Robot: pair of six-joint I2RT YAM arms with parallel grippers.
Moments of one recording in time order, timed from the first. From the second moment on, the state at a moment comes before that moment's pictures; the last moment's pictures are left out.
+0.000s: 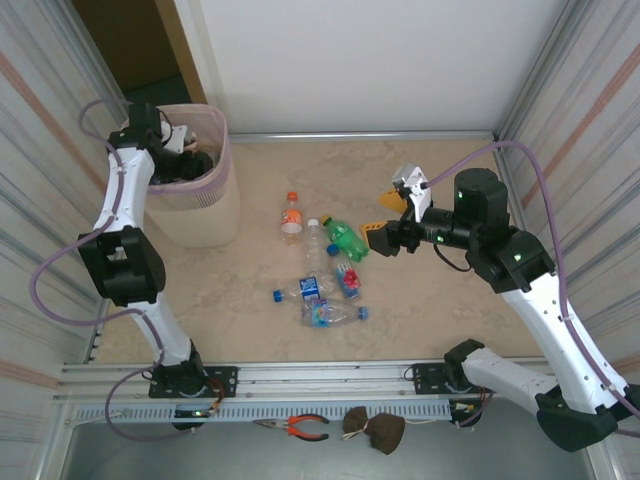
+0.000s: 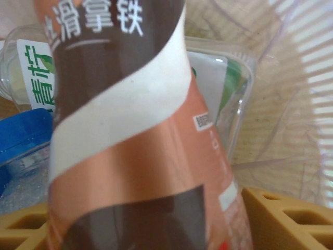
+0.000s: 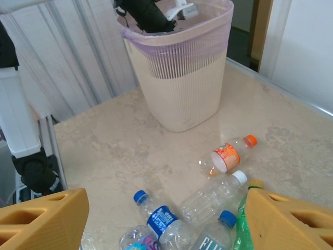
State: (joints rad) left arm 0.13 1.87 1.85 -1.05 0.29 0.06; right arm 0.52 0.96 1.28 -0.68 -0.52 -0.06
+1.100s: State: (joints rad) left arm 0.13 1.61 1.95 -1.09 0.36 0.05; right arm 0.52 1.07 1.30 -0.69 -0.50 -0.06
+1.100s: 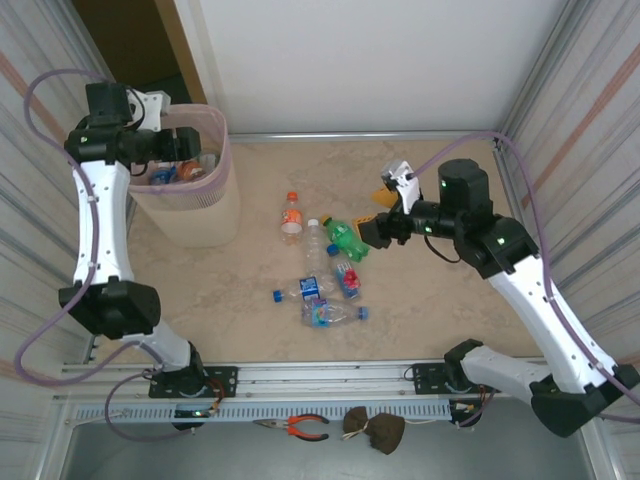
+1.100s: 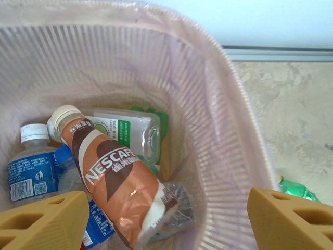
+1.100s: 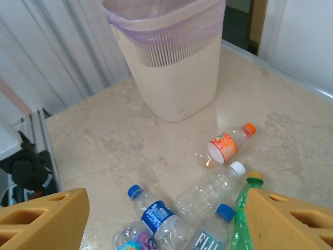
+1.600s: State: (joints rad) left arm 0.13 1.33 1.70 -0.95 0.52 -0.02; right arm 0.52 1.37 1.31 -0.72 -0.34 -0.14
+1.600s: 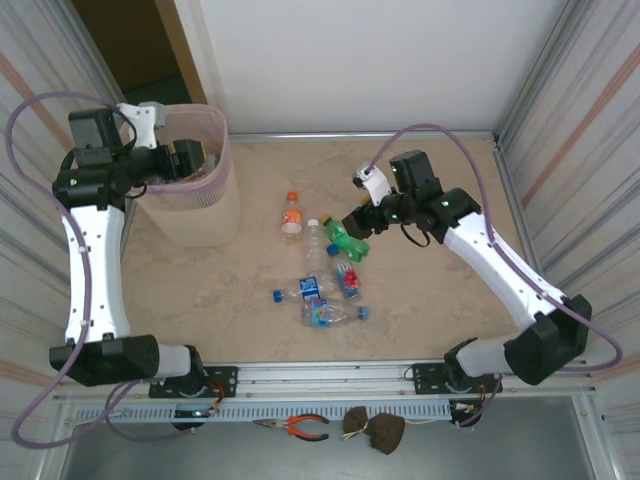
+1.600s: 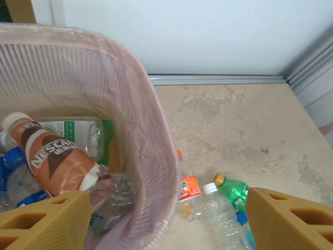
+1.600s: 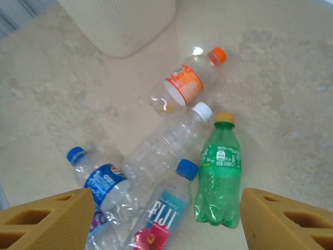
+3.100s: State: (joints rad) left arm 0.01 1.23 1.54 -0.84 0.55 -0.09; right arm 0.49 1.97 1.35 -0.76 -0.13 -0.20
